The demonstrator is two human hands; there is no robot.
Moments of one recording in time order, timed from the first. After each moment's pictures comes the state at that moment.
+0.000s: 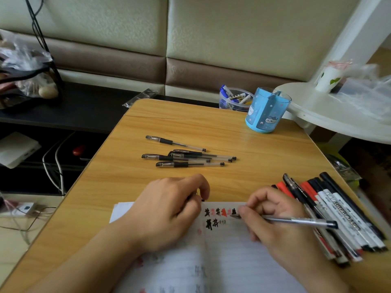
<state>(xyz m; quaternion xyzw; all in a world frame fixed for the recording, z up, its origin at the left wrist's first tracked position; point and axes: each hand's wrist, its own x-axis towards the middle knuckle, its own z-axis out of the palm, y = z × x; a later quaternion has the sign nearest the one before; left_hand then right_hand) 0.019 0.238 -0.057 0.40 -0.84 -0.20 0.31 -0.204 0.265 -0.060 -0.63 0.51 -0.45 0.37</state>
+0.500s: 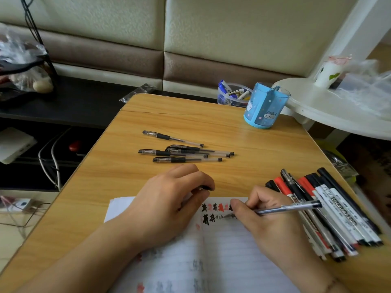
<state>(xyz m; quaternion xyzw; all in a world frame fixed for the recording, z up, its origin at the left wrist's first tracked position) 0.013 0.234 -0.065 0.38 -0.84 -0.15 0.35 -0.197 0.262 -0.068 -0.65 0.53 -0.45 0.31</state>
